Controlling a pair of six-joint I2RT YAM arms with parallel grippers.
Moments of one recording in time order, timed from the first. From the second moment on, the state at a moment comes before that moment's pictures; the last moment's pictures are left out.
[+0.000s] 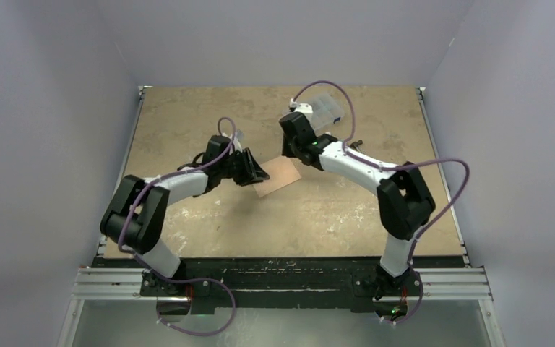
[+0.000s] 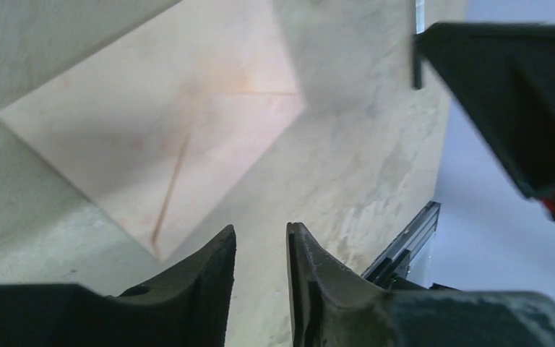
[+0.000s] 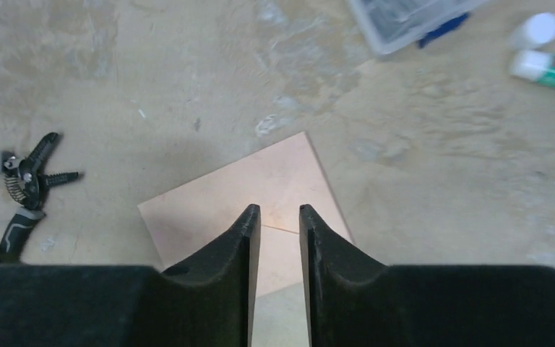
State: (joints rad) left arm -0.39 1.66 0.79 0.14 0.47 -0.82; right arm 0.70 1.87 1.41 -0.30 0.37 0.54
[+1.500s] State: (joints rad) left arm -0.33 1.33 0.95 -0.23 0.24 -0.53; right arm 0.19 2.16 1.71 -0.53 -0.08 -0.57
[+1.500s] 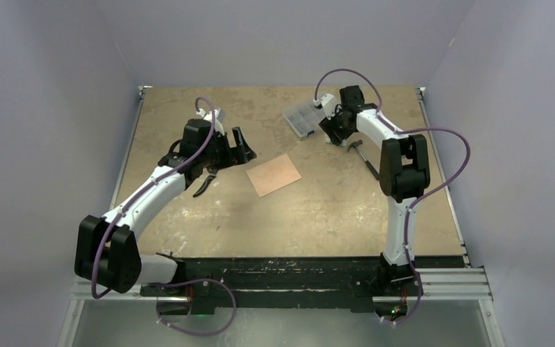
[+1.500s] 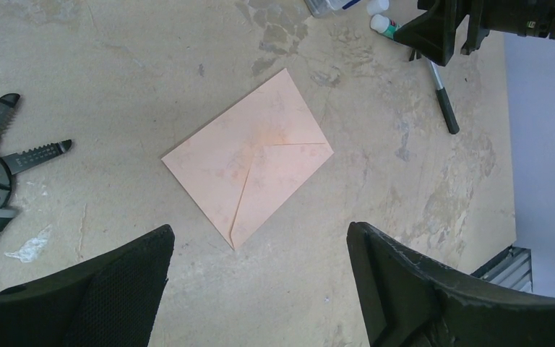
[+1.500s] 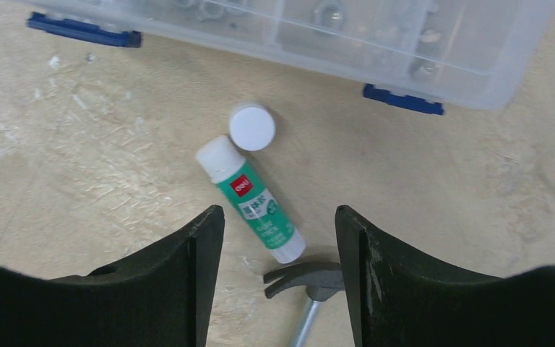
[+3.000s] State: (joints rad) left arm -0.35 1.23 0.85 0.36 0.47 -0.63; right arm 0.44 1.43 1.09 0.20 -0.78 -0.04
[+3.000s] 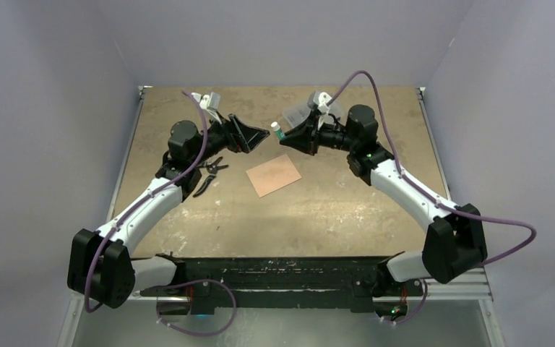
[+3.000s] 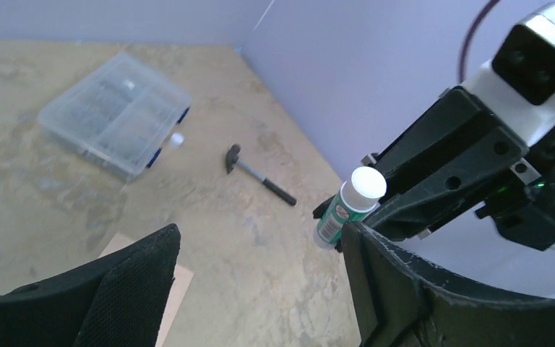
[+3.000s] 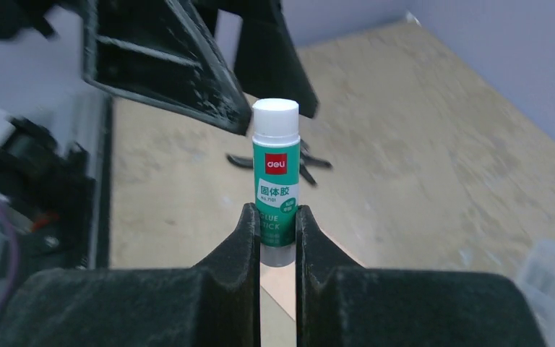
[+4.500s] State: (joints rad) left arm -0.42 1.38 0.80 1.04 0.77 -0.94; right arm 0.48 1.49 0.97 0.83 -0.96 0.71
